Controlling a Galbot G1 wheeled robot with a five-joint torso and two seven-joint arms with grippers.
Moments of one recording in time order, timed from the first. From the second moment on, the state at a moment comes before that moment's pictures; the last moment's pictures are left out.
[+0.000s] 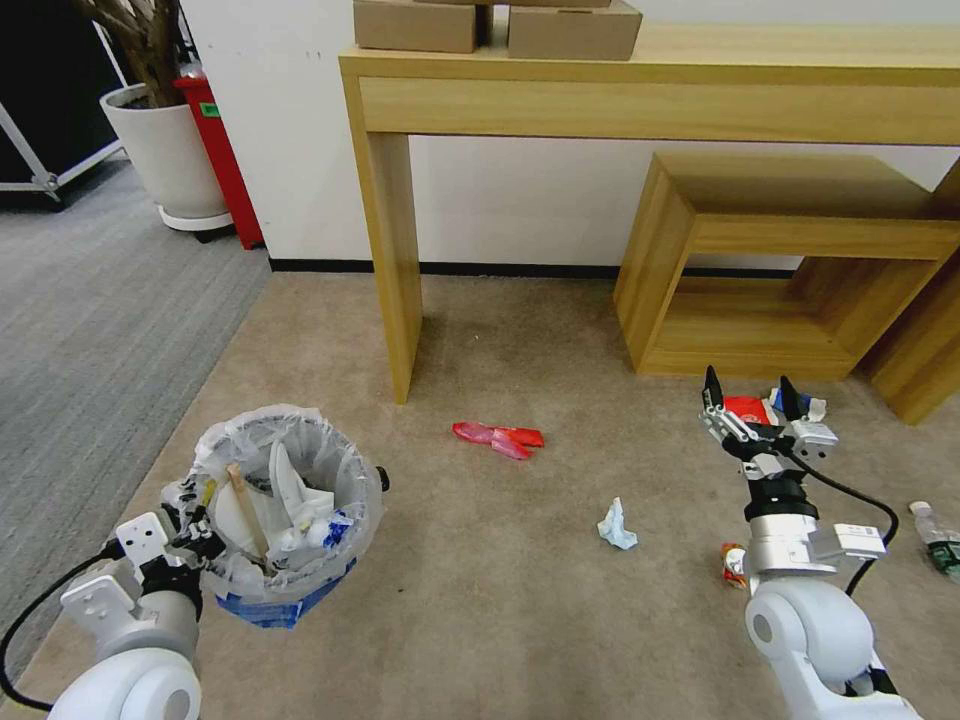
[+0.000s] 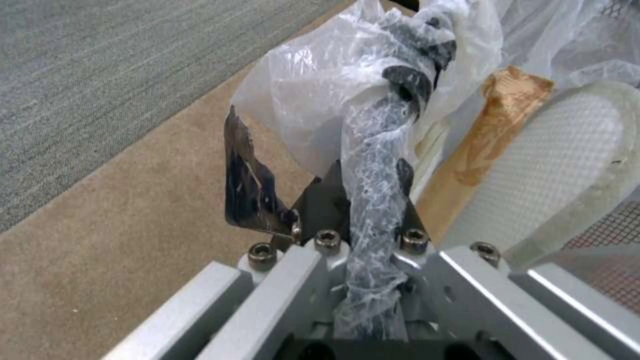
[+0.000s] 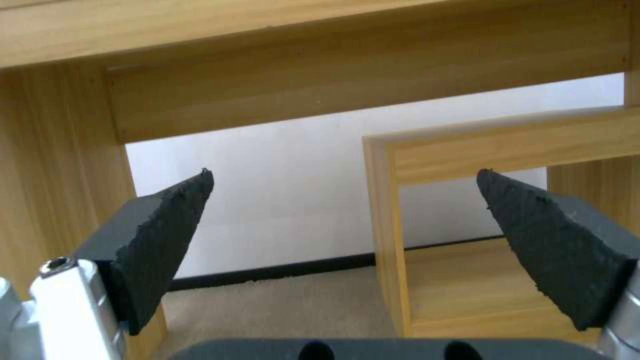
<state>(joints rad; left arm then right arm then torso) 1.62 -1.43 -0.81 -2.28 -0.58 0.49 -0.40 -1.41 1.23 0.62 2.00 0.46 0.25 0.10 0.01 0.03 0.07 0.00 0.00</state>
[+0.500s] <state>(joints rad) 1.62 -1.43 -0.81 -2.26 -0.57 0.48 -0.39 -1.40 1.24 0.62 1.99 0.44 0.25 0.10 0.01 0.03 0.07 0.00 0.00</state>
